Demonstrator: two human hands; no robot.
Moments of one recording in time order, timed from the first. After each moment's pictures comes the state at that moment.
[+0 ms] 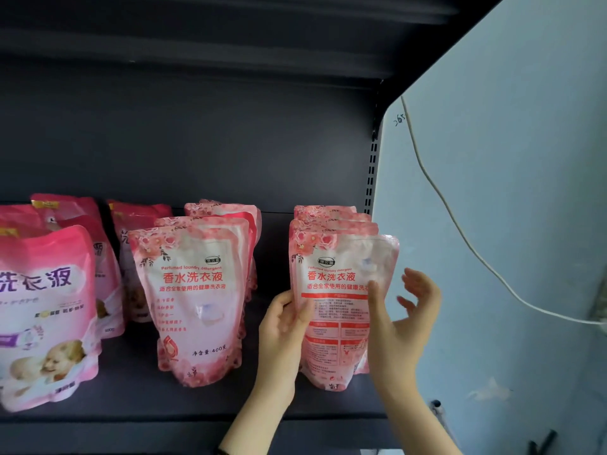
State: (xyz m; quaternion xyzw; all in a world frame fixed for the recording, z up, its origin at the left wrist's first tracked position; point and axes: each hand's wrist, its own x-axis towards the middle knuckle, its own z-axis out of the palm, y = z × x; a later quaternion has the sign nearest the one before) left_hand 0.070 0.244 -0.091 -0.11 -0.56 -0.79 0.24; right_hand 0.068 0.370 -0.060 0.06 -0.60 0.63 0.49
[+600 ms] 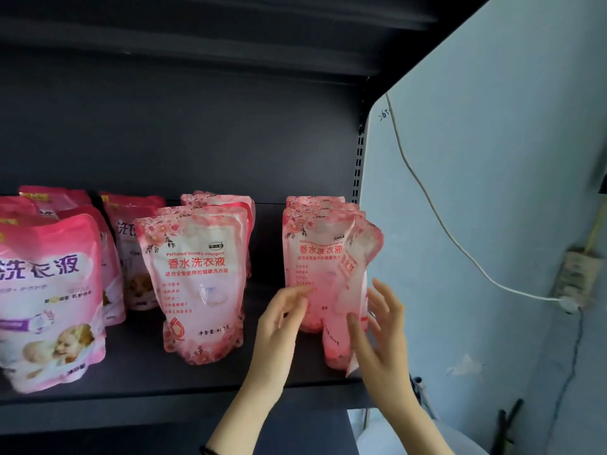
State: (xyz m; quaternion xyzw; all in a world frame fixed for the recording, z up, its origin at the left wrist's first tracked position) left_hand 0.108 0.235 -0.091 -0.19 -0.63 -0.72 0.22; right_hand 0.110 0.382 -0.105 0.25 -0.66 0.62 0.34
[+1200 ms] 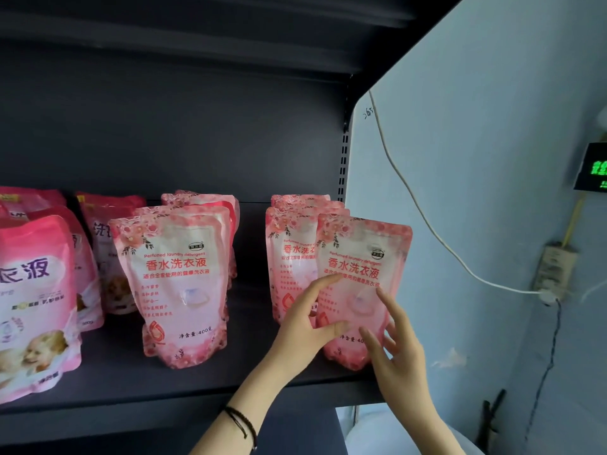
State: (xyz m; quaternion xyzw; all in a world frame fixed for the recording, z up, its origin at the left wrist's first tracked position) left_hand 0.078 0.267 -0.091 -0.28 -0.76 -0.57 0.16; right_hand 0.109 0.426 -0.122 0.17 -0.74 0.55 0.34
